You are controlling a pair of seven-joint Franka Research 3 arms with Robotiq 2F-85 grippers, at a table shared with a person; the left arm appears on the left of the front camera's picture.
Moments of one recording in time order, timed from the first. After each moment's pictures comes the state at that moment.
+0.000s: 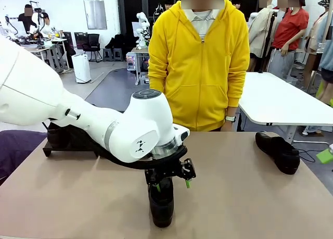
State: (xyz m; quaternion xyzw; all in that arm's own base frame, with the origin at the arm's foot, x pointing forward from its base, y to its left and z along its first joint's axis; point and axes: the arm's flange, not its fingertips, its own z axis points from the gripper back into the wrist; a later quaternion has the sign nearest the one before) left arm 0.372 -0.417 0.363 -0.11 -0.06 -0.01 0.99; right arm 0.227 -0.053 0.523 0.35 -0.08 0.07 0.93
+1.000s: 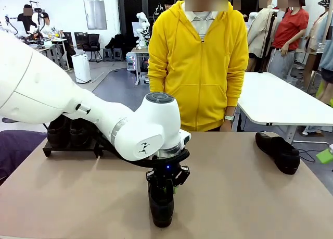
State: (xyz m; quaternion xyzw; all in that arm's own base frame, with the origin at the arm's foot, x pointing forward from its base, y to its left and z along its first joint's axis) left arm 0.376 -0.425 0.350 -0.04 -0.06 0.04 1.00; right arm 0.227 -0.053 0.523 0.35 -0.08 0.07 0.93
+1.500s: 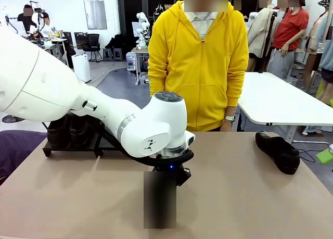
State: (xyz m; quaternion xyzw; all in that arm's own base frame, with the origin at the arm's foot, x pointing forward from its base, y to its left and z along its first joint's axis) left arm 0.375 -0.433 0.352 -0.02 -0.06 0.03 1.00; right arm 0.227 -0.053 0.523 0.35 -0.08 0.07 0.93
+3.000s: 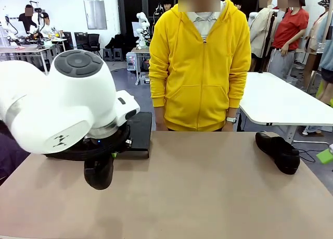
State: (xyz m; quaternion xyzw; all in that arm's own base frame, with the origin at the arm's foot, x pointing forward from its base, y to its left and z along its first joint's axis) left arm 0.303 -0.277 0.485 0.04 -0.27 -0.05 0.96; right arm 0.227 -0.053 0.524 0.35 -0.08 0.07 0.93
